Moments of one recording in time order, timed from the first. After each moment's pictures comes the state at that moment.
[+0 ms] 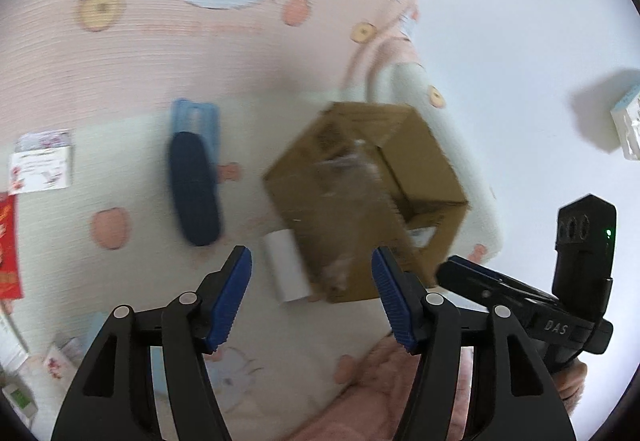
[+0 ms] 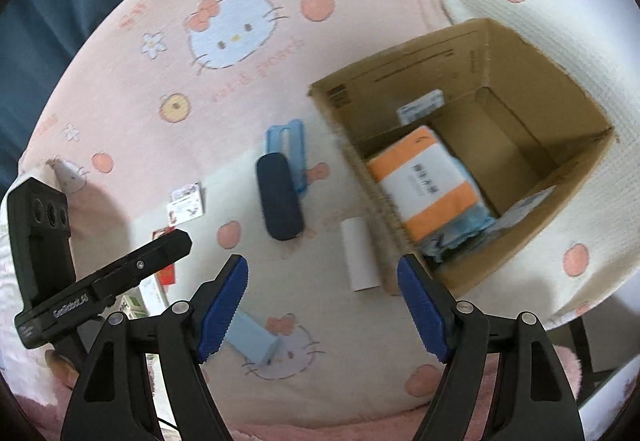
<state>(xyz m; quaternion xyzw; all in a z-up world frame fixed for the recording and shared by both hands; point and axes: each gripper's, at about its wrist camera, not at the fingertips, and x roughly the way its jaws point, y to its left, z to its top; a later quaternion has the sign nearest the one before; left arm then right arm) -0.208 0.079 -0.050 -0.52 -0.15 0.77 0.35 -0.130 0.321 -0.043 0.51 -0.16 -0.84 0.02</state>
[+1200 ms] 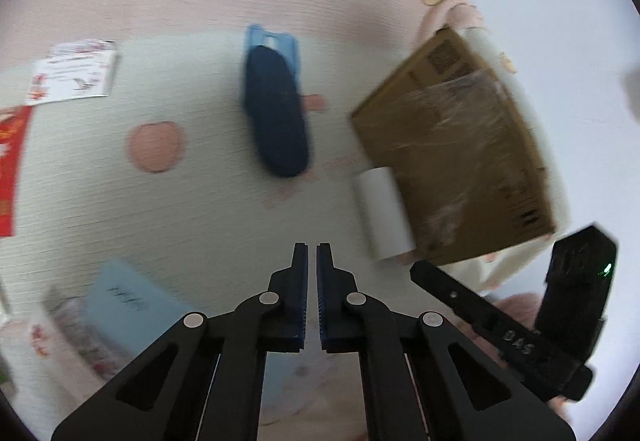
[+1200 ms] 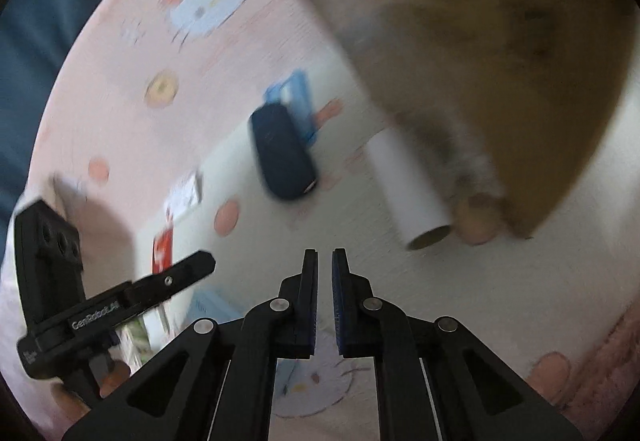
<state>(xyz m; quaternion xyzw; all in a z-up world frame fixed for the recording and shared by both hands) -0.176 0.053 -0.170 -0.55 -0.11 0.78 0.28 -0.104 0.278 -0.200 0.48 -0.26 -0.84 0.05</state>
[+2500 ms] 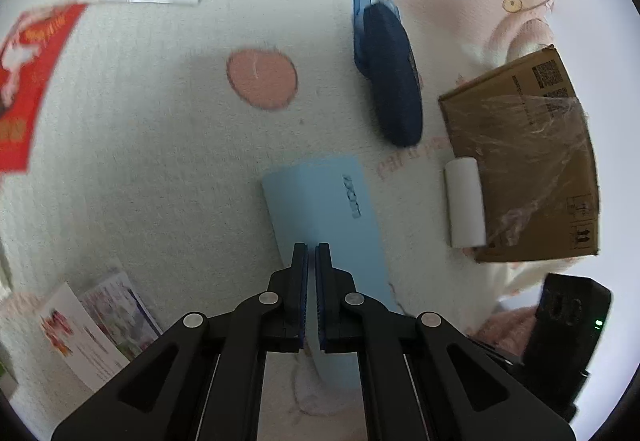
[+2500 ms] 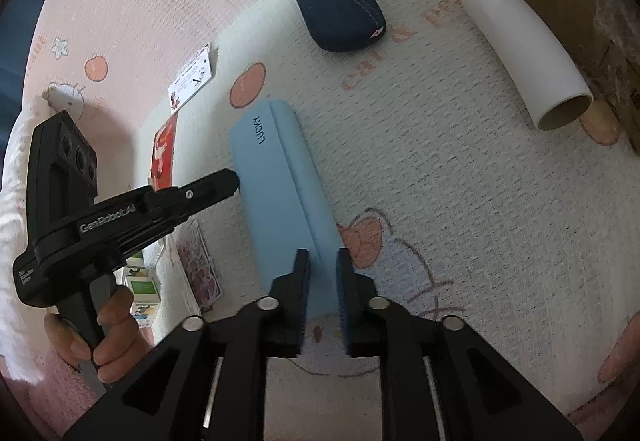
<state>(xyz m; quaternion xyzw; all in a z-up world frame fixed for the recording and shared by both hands) -0.200 -0.004 -0.235 -0.64 -0.17 0.72 0.23 -0.103 0.210 -0.271 0.60 -0.24 -0.76 0.11</state>
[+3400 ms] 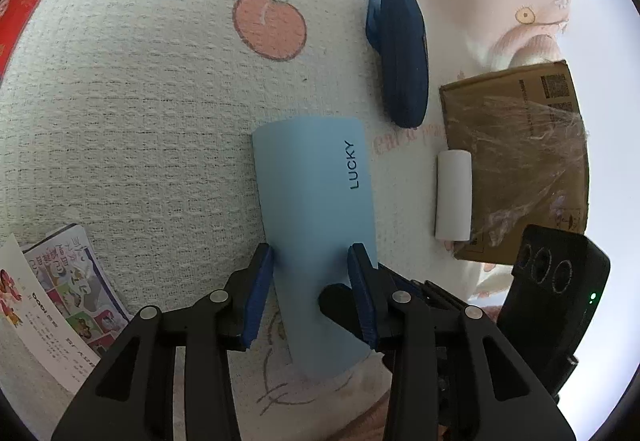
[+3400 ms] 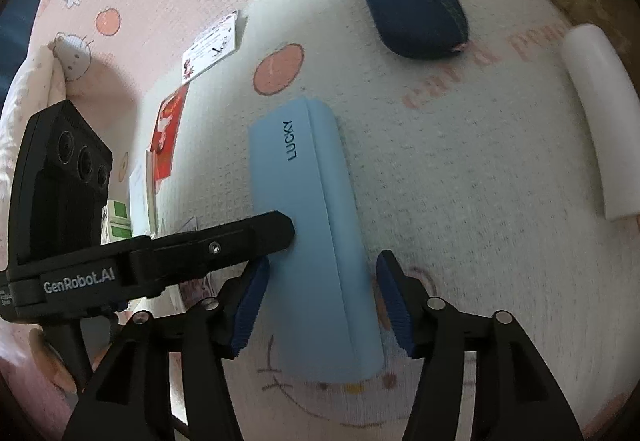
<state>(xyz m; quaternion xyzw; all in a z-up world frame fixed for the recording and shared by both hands) -0.194 -0.003 -0.258 -0.66 -0.24 0.67 0.23 -0.144 0.173 -0.286 0.61 -0.17 -0.75 0.18</state>
